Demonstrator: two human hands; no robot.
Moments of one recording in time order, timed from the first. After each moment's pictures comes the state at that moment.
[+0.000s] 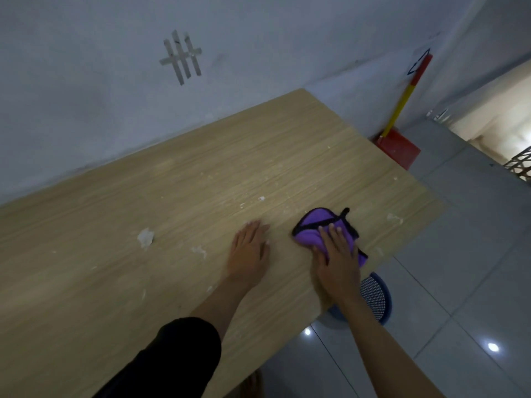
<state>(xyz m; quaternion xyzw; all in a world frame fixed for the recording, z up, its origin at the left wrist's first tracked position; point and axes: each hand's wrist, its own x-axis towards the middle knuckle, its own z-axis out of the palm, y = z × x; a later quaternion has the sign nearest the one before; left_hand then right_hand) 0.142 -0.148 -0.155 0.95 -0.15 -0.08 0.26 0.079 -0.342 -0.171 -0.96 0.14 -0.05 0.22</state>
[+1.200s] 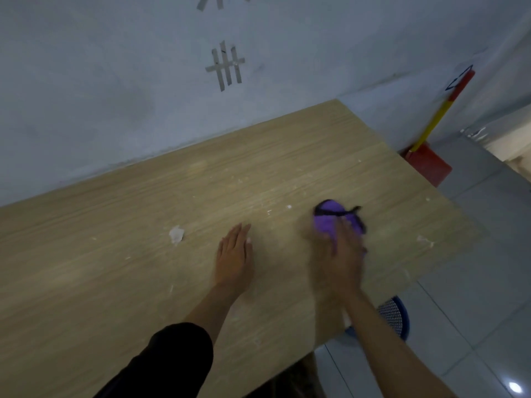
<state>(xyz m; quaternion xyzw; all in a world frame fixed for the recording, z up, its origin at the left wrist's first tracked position) 0.145 -0.084 -0.146 0.94 0.00 -0.04 0.33 0.119 -0.301 -0.137 -0.91 0.16 -0.13 0.35</state>
